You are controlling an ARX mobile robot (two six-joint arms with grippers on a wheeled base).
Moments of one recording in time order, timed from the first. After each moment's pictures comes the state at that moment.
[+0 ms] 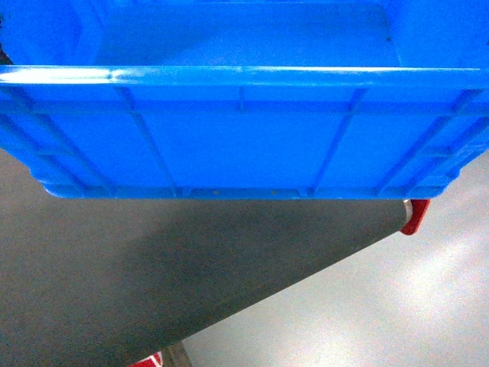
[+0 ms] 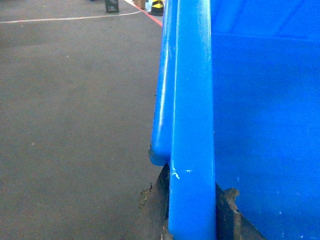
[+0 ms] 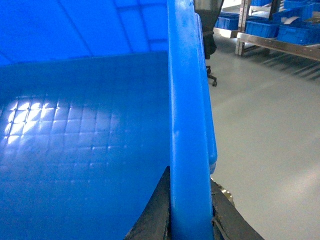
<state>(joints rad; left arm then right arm) -0.15 1.34 0.76 0.42 -0.19 -0.07 0.24 1.39 0.74 0.57 0.14 0.14</state>
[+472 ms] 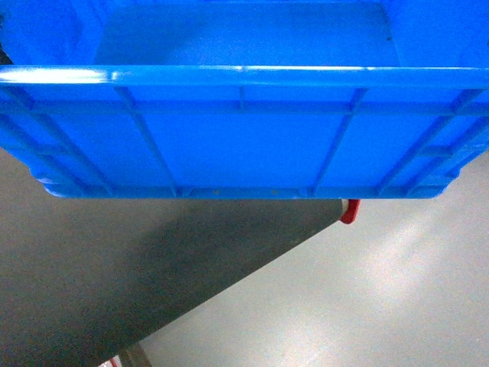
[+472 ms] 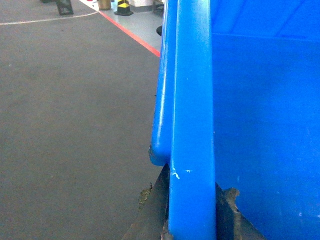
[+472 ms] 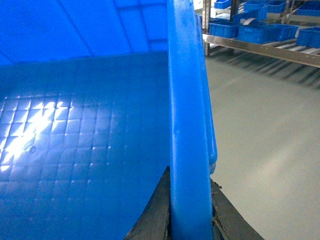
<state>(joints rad) -0.15 1.34 0.76 0.42 -0.19 -0.07 0.24 1.39 0.74 0.57 0.14 0.14</state>
